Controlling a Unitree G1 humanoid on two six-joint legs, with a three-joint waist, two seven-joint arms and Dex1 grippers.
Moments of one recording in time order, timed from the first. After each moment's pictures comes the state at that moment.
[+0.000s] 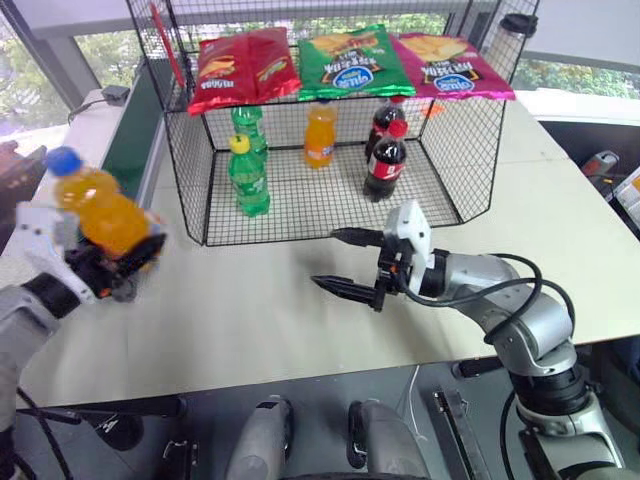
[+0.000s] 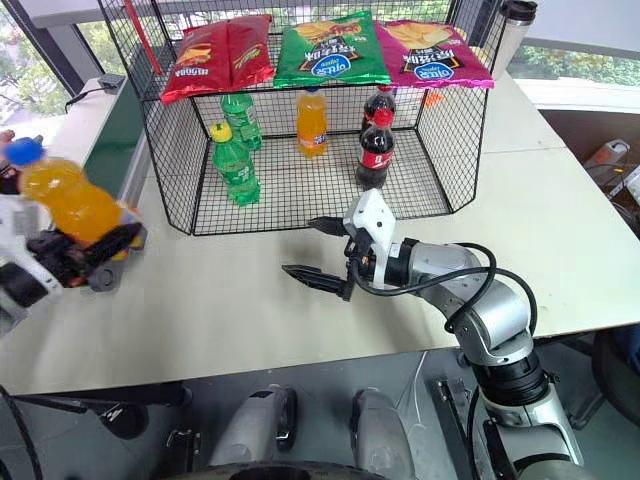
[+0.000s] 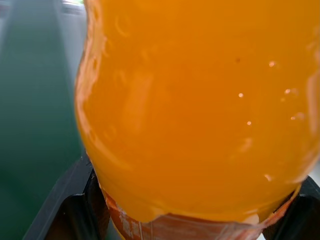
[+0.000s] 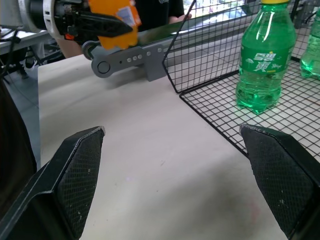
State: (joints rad) left arm -0.01 0.78 0.54 -0.39 -0.80 0.76 -0.58; right arm -0.41 -0.50 0.12 -0.44 0.55 0.69 0.79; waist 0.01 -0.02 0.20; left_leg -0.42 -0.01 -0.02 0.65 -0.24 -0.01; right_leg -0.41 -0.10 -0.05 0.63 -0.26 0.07
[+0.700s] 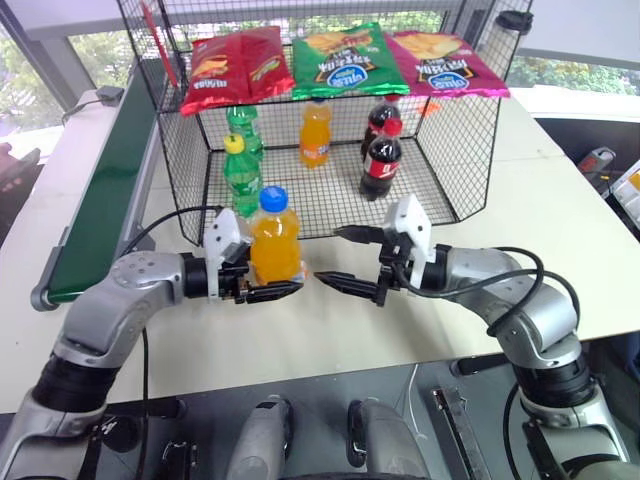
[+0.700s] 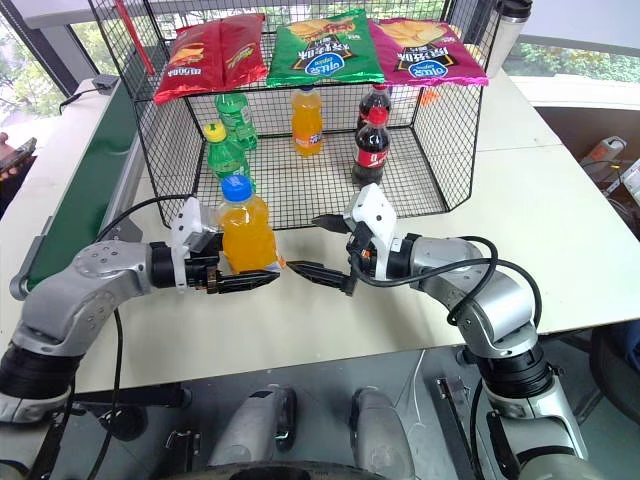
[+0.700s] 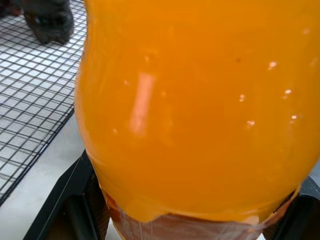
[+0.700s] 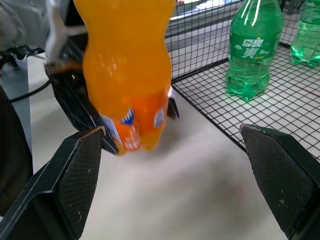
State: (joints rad) left arm -0.38 0.72 -0.10 -0.27 -0.58 0.60 -0.96; right arm -0.45 -0.52 0.11 -0.43 0.57 0.75 0.76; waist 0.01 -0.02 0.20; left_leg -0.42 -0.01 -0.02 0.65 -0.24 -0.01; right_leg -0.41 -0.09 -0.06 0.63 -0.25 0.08
